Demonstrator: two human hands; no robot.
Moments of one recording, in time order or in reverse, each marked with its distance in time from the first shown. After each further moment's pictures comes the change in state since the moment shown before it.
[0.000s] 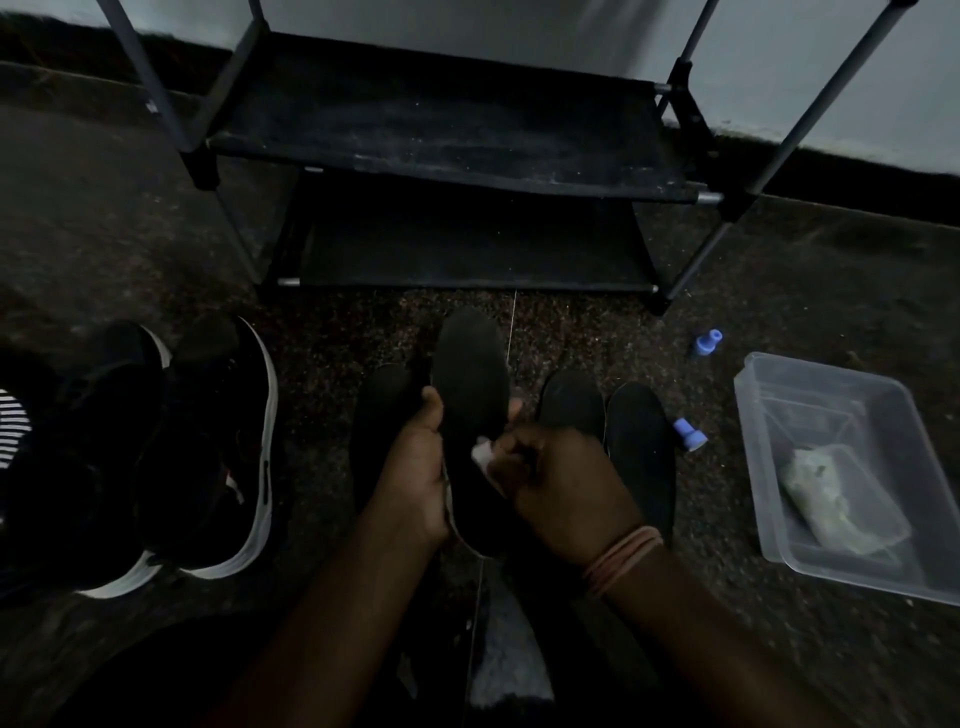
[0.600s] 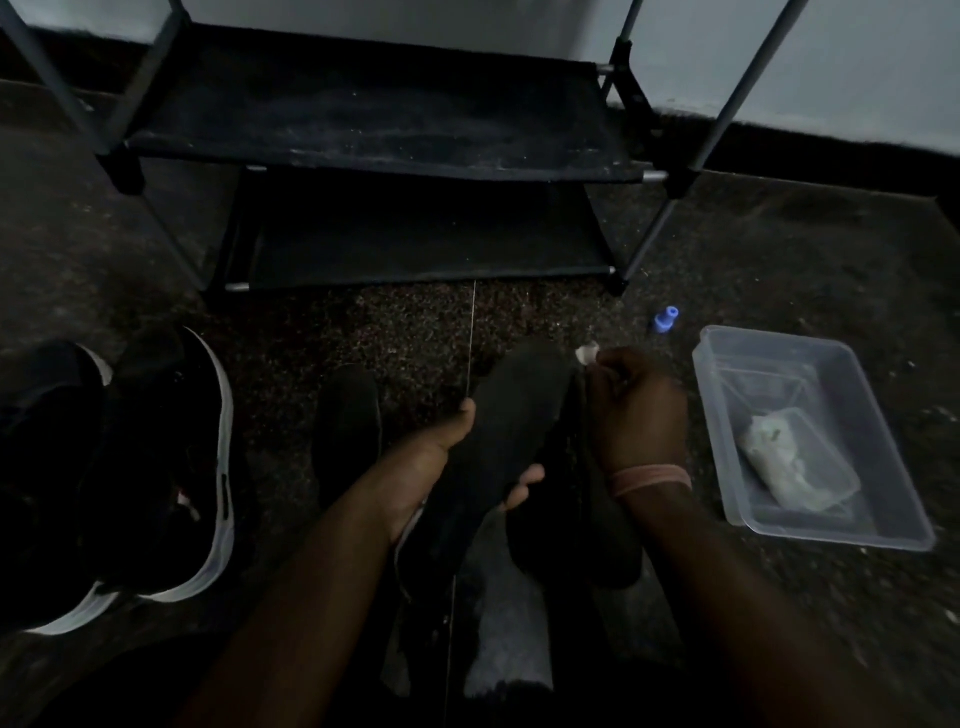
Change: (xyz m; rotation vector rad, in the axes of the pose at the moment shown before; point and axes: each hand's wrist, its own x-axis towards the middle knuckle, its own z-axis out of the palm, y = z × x) left_hand -0.016 -0.012 0.018 0.464 0.009 -0.154; right_hand 0.020 0.053 -0.055 -0.019 0.609 0.256
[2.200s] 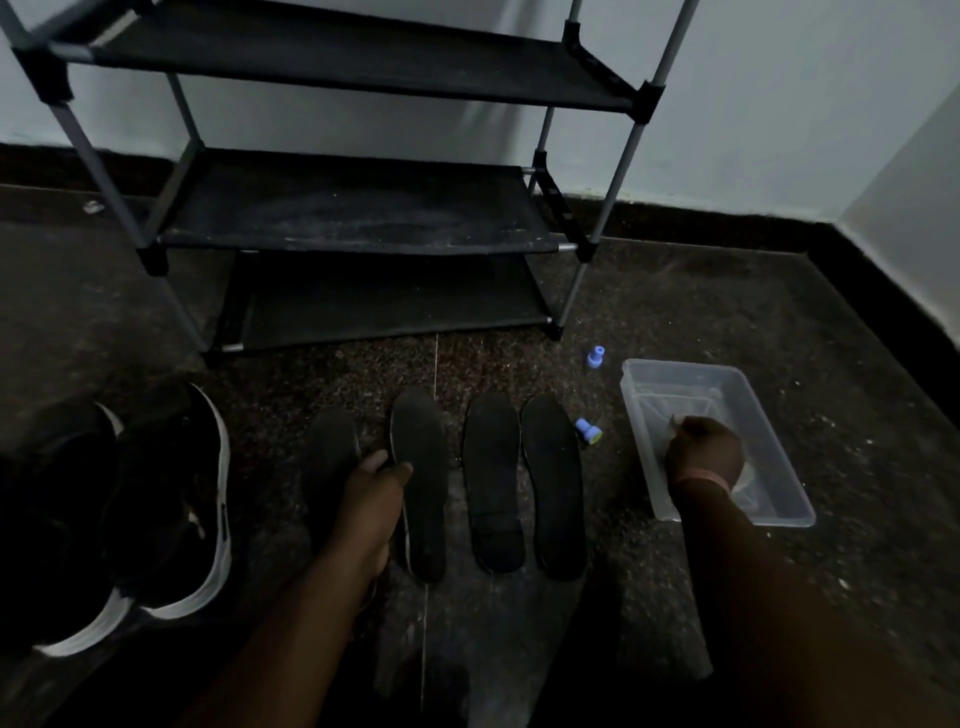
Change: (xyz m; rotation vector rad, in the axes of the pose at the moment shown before) left_hand 0.017 -0.031 -0.034 0.263 0.461 0.467; right_hand 0.033 0.130 -0.086 -0.098 0.294 0.424
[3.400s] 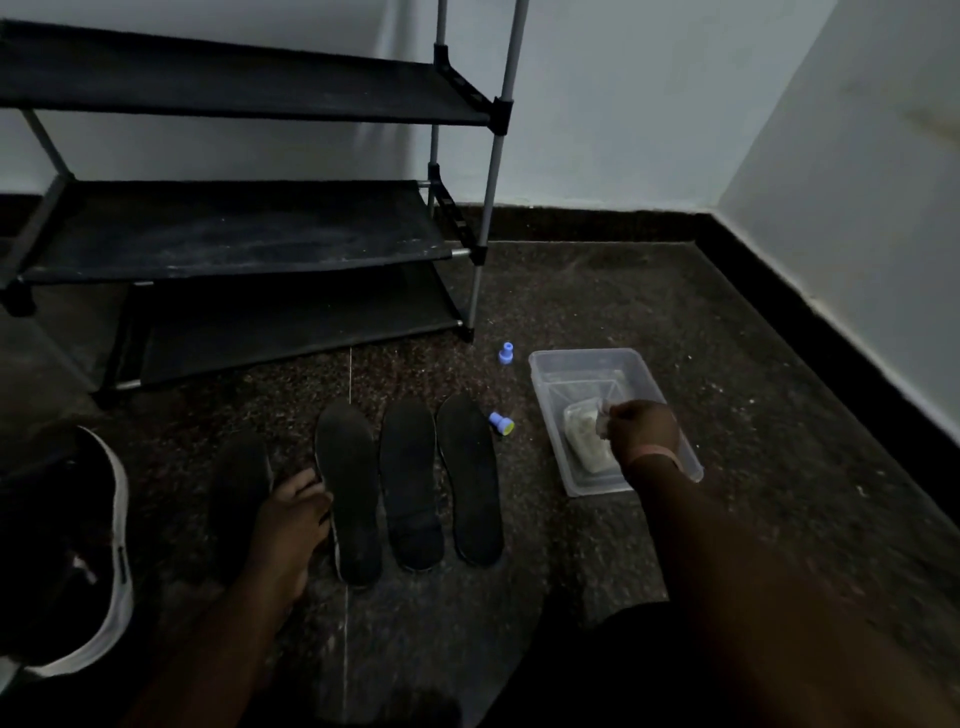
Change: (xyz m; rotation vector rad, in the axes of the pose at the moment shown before) left_hand -0.010 -0.012 0.009 -0.076 -0.044 0.092; right_hand 0.024 0.028 -0.054 0.061 -0.164 0.018
